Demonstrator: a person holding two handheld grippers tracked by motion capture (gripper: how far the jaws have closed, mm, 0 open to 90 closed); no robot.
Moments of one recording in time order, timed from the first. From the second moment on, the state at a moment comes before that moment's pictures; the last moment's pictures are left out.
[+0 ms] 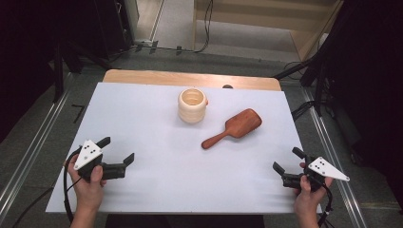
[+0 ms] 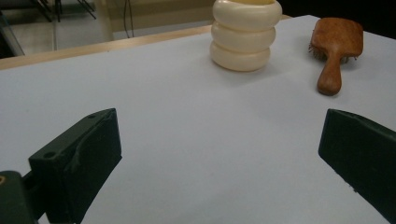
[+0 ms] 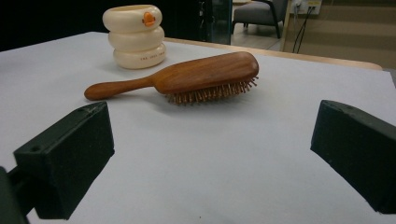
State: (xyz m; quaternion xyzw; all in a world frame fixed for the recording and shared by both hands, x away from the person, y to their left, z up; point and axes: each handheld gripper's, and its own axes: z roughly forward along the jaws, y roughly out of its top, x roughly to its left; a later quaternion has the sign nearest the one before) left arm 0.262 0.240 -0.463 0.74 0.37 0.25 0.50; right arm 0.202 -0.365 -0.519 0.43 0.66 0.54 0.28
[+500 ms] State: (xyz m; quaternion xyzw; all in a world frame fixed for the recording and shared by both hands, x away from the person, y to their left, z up) left arm 0.282 0.202 -0.446 0.76 0.34 0.23 0.51; right arm 0.202 -0.365 -0.520 0.43 0.67 0.54 0.29
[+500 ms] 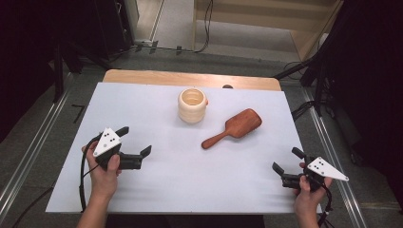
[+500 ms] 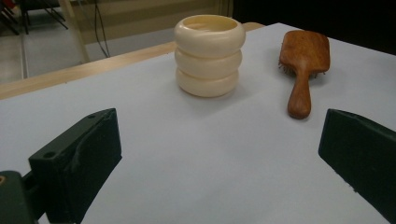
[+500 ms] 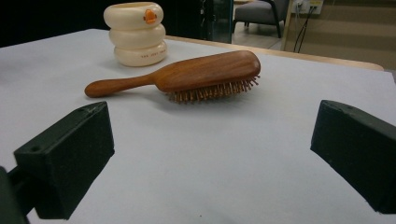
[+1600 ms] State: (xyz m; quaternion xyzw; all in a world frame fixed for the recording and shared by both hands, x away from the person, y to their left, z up) left arm 0.318 0.112 -0.444 0.80 0.27 0.18 0.50; right arm 0.203 -0.362 -0.520 0.42 0.67 0.53 0.29
